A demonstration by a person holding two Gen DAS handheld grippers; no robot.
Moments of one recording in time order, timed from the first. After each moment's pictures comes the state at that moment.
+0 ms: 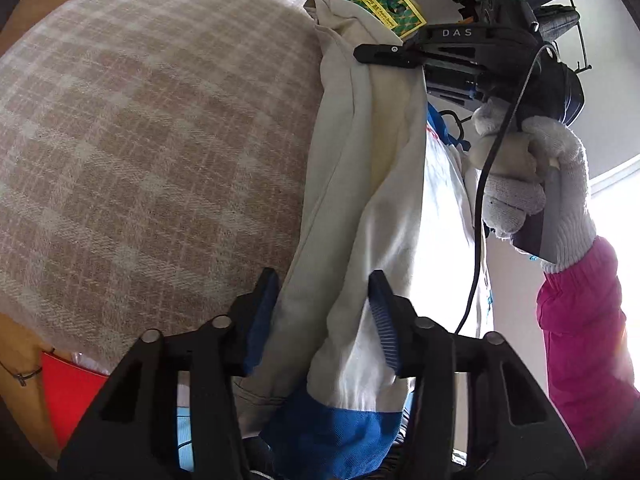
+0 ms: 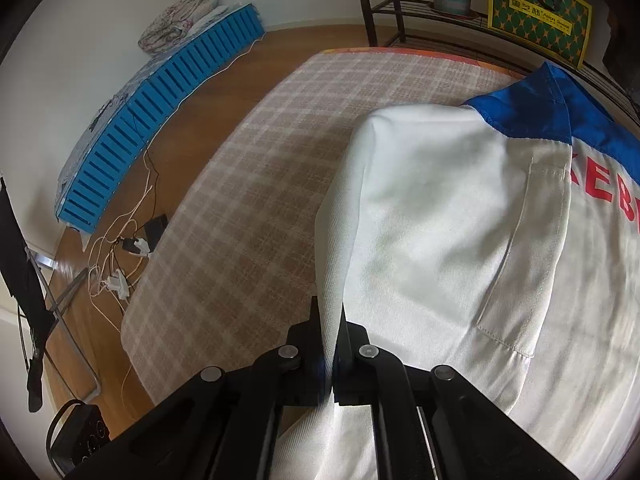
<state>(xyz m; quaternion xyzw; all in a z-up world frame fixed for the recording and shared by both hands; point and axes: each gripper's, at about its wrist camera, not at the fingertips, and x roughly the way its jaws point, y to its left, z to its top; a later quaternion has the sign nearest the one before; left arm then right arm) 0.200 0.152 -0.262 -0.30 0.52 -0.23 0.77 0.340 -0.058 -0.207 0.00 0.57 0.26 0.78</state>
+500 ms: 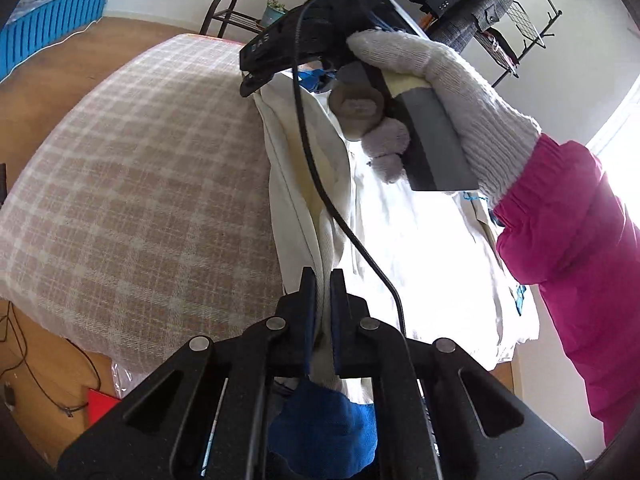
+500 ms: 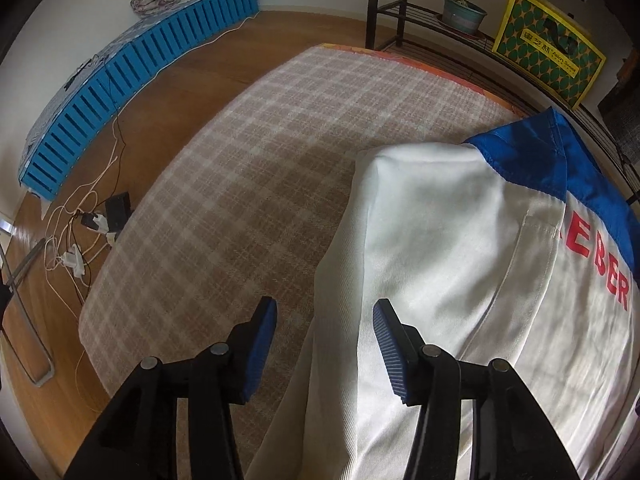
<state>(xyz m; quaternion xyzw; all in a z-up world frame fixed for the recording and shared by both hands) 0.155 0.097 -0.181 -0.18 0.44 -0.20 0.86 0.360 -0.011 -0.207 -0.12 0.57 0.20 0.79</state>
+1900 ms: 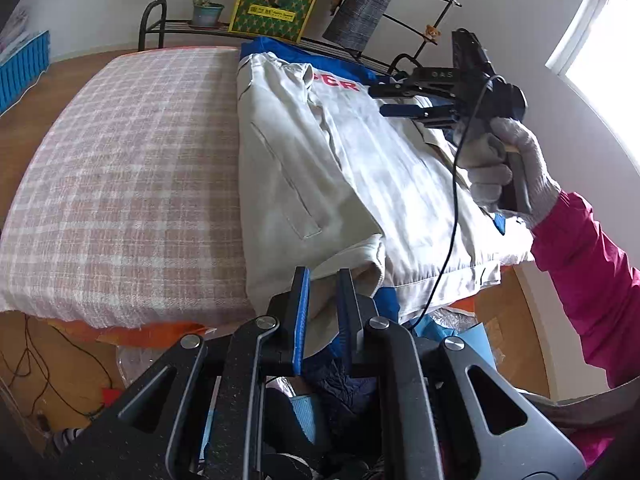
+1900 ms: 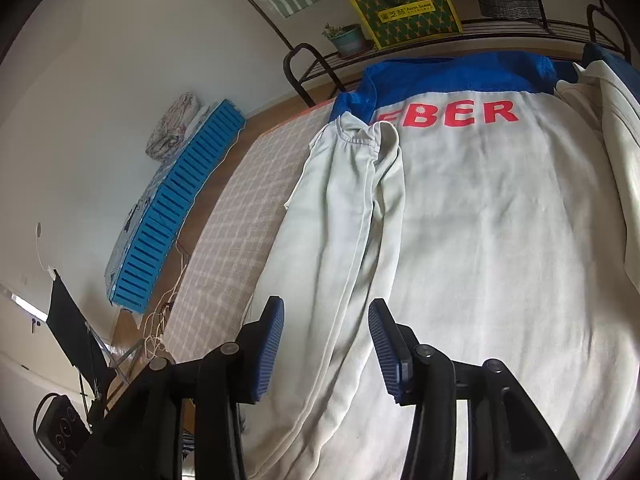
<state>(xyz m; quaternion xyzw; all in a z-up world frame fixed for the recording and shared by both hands) 0.075 0.007 -0.150 -0.08 0.46 -0.25 0.85 0.232 -0.336 -0.181 0.19 0.50 0.25 0.81</state>
